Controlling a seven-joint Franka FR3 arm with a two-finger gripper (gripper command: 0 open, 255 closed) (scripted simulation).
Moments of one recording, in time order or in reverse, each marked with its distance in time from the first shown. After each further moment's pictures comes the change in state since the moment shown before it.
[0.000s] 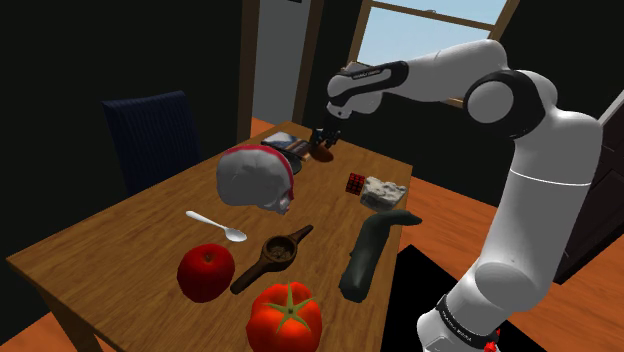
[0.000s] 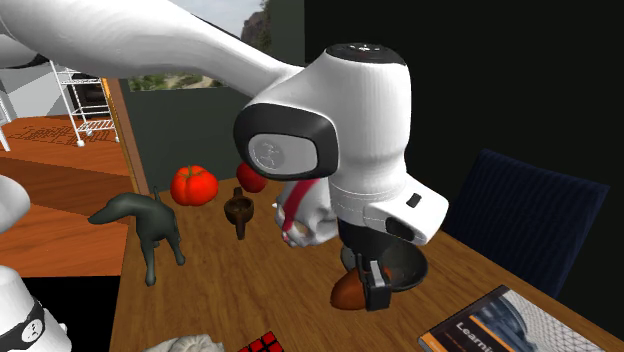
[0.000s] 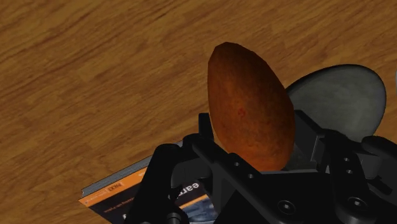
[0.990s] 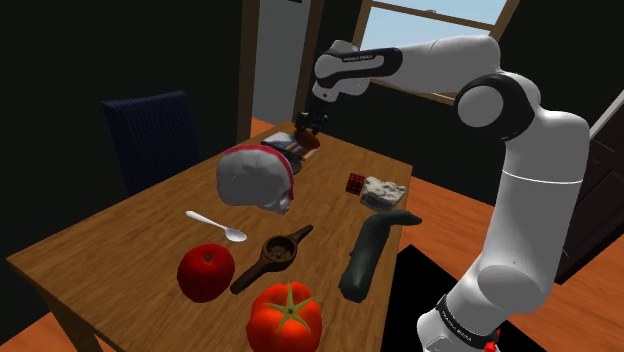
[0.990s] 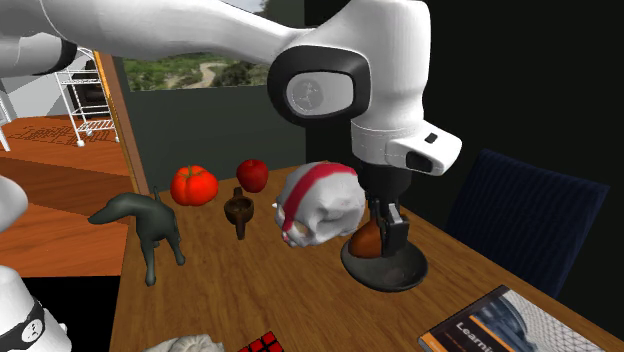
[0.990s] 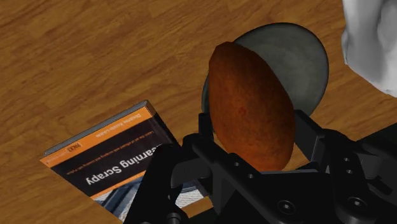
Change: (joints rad) arm 0.056 0.055 0.024 0.210 -0.033 -0.135 0.127
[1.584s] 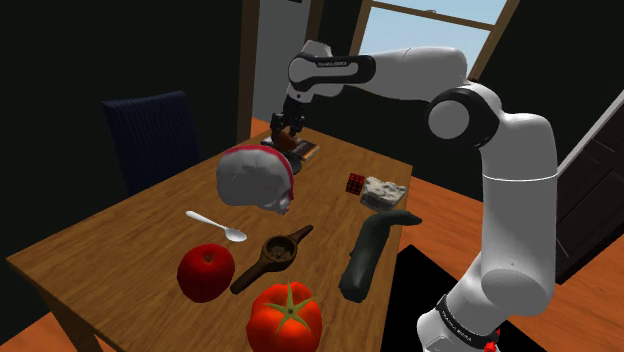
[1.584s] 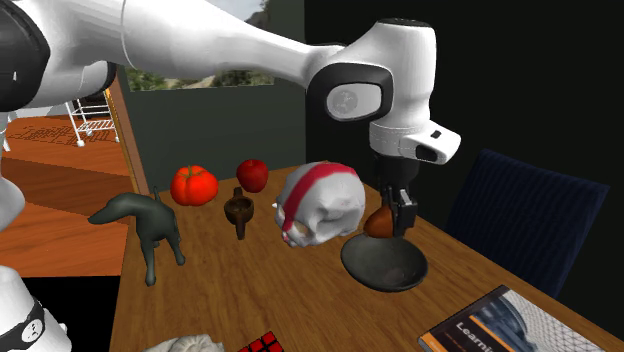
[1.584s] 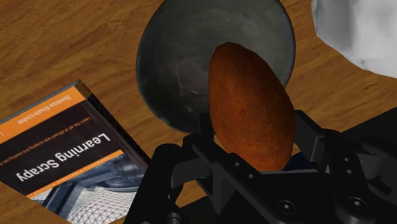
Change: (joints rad) arm 0.072 0.164 0.031 0.206 -0.018 -0.022 0.120
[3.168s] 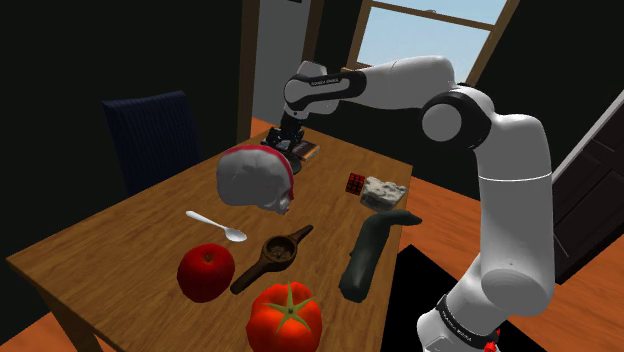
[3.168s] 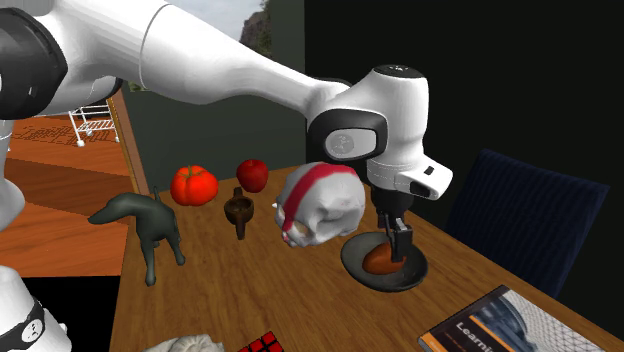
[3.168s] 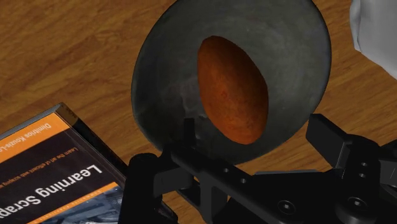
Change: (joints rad) arm 0.002 0.038 0.005 -0.086 0.012 0.123 -0.021
